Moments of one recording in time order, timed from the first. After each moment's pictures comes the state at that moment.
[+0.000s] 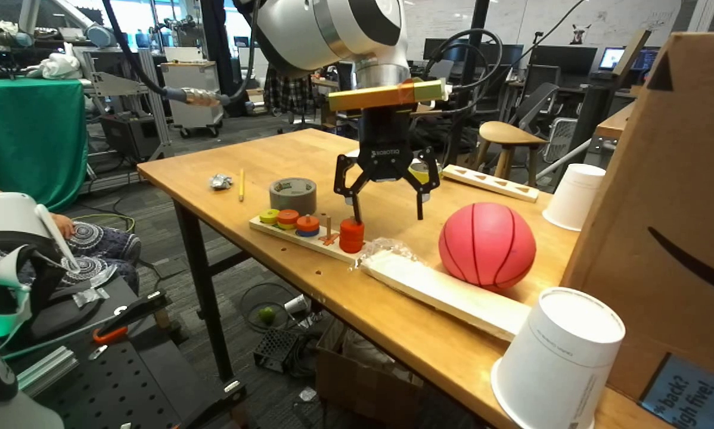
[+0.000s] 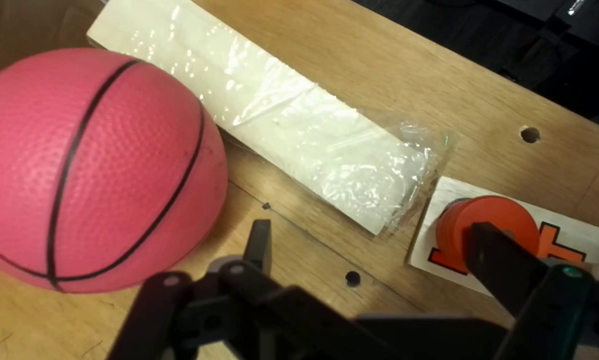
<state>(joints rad) -0.05 0.15 -0.04 -2.19 -0.48 2.05 -0.38</state>
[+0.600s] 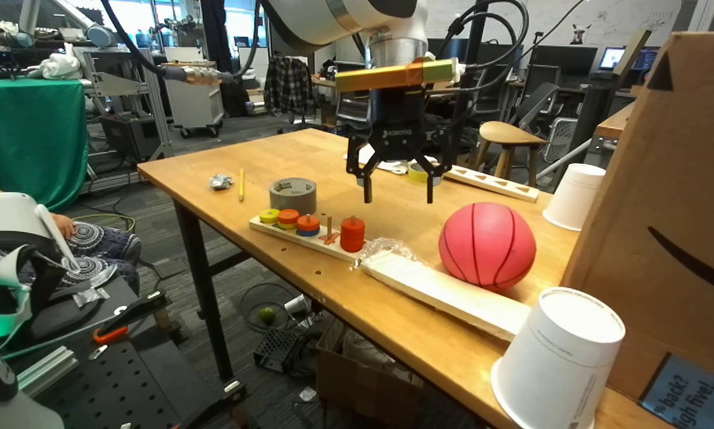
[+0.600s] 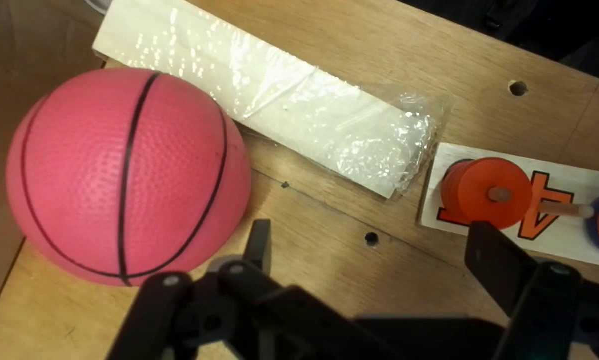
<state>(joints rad) -0.08 0.10 -0.05 -2.17 -0.38 2.07 -0.37</state>
